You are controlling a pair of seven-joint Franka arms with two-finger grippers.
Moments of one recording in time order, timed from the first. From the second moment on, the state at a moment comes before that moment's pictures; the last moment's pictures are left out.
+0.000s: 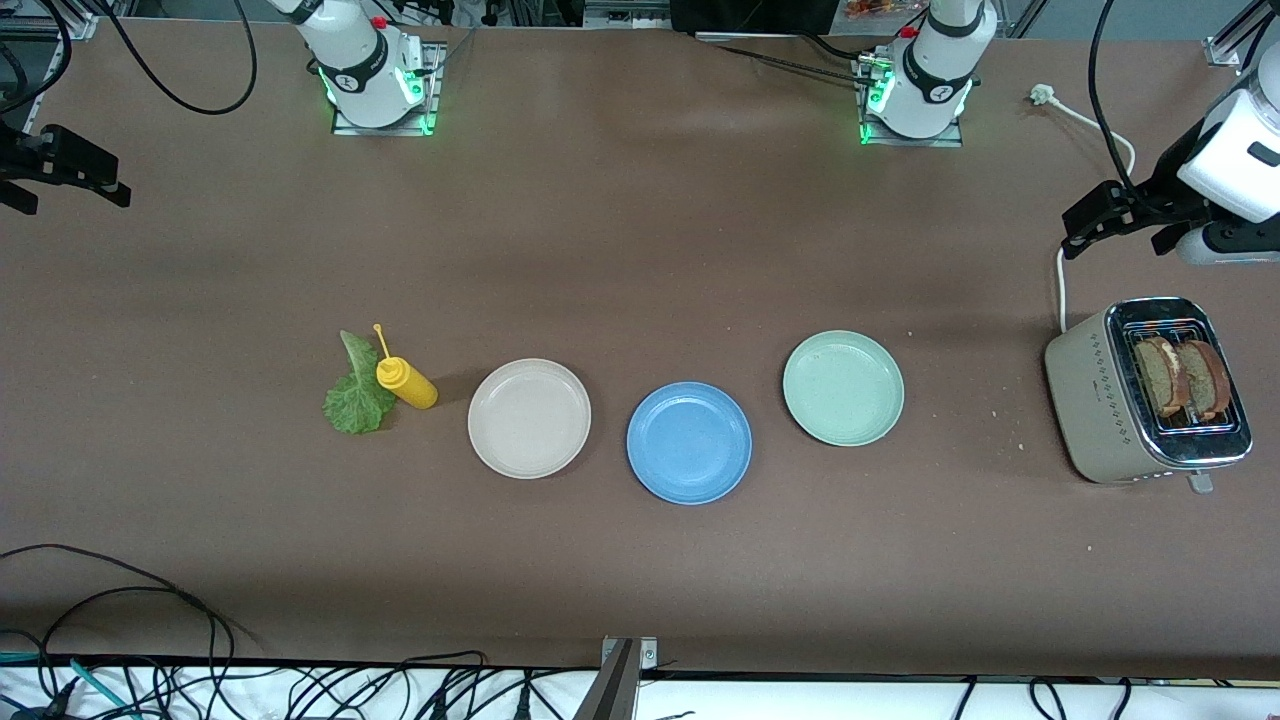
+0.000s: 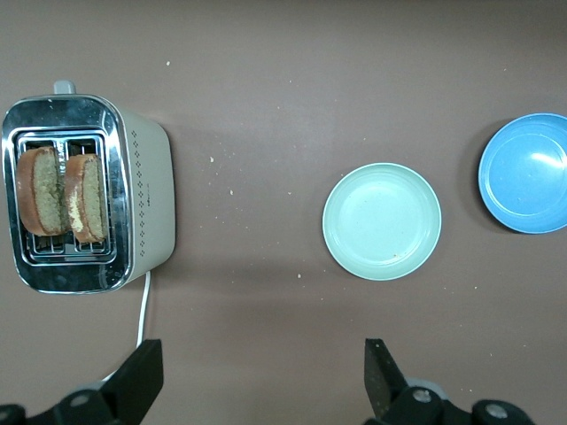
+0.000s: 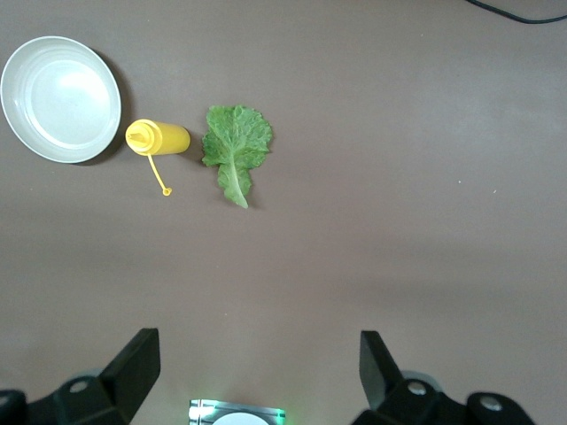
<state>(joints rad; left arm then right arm) 0.08 -0.03 -0.14 -1.62 0.02 1.61 -0.13 -0.02 -0.02 -0.04 -1.55 0.00 1.46 -0.17</state>
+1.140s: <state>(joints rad) 0.08 -0.03 -0.14 -1.62 0.02 1.61 -0.13 -0.02 -0.02 -0.04 -1.55 0.00 1.46 -0.17</state>
